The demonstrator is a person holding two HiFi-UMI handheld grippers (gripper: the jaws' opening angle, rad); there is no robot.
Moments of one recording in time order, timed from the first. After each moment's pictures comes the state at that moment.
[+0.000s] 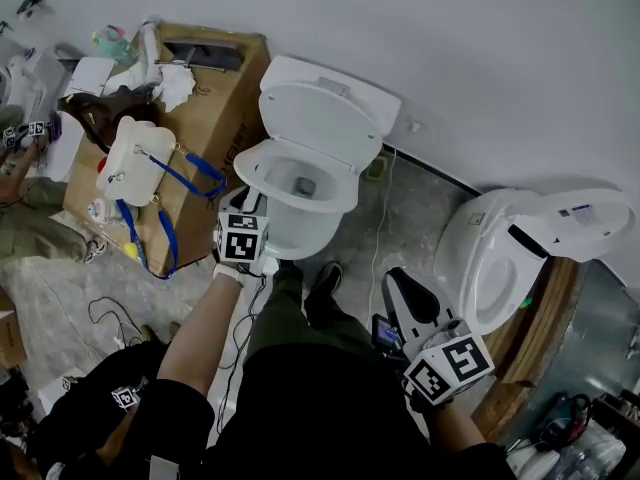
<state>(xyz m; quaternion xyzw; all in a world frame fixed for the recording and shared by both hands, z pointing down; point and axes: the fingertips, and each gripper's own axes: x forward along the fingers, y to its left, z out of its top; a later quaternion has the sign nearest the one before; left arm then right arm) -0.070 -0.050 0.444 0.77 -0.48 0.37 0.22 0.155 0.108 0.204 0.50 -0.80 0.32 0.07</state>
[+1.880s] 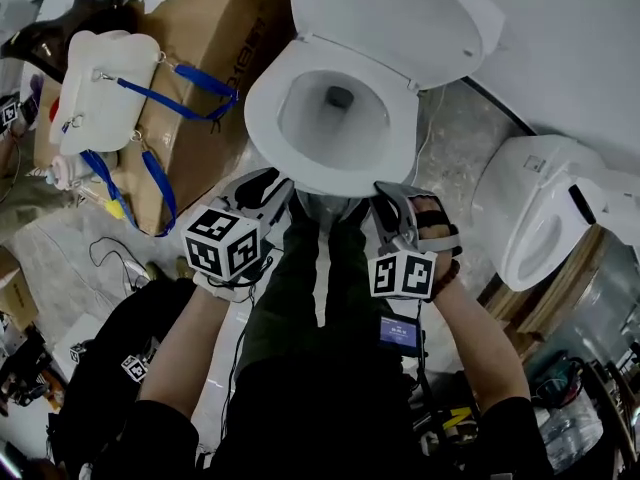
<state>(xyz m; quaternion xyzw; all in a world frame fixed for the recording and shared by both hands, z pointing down) -0.108 0.031 0.519 0.81 -0.33 0.24 0.42 0.027 0.071 0.533 0.27 -0.81 -0.08 0.52</state>
